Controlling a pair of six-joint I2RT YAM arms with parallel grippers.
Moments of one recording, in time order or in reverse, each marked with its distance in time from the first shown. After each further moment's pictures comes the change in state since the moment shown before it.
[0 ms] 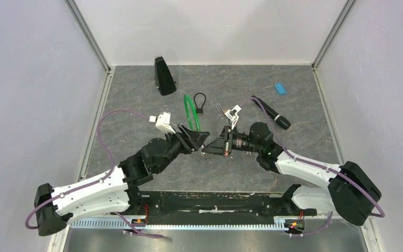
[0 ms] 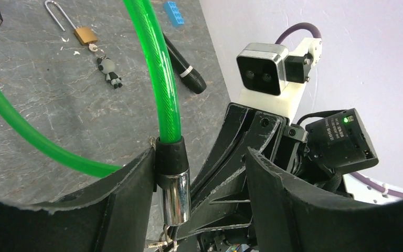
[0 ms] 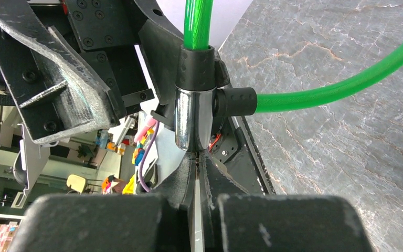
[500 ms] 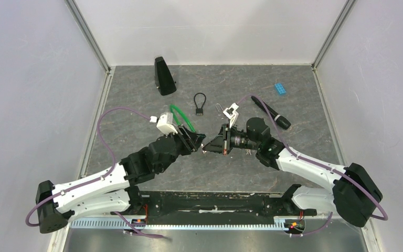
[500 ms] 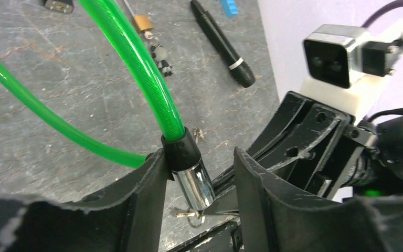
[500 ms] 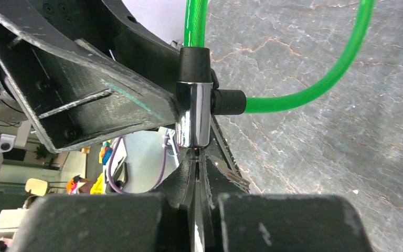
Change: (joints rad) left arm -0.013 0.042 0.060 -0.187 -0.090 -0.010; right arm -0.001 -0.015 0.090 -0.250 0.042 -0.147
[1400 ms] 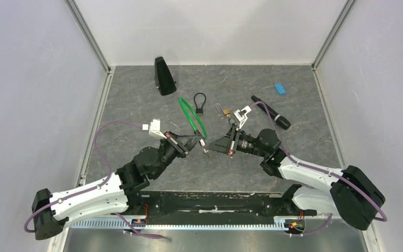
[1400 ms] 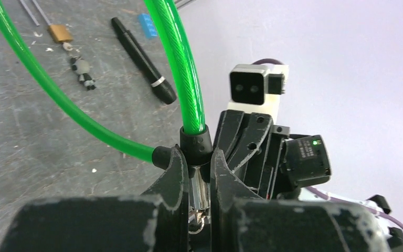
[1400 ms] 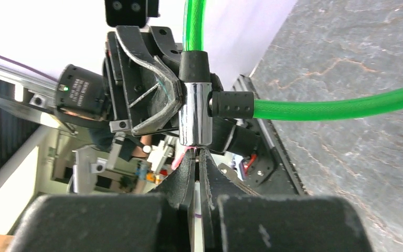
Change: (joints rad) left arm -0.002 -0.159 -0.206 0.317 0.047 -0.106; right arm -0.001 -0.037 -0.174 0.417 0.026 0.349
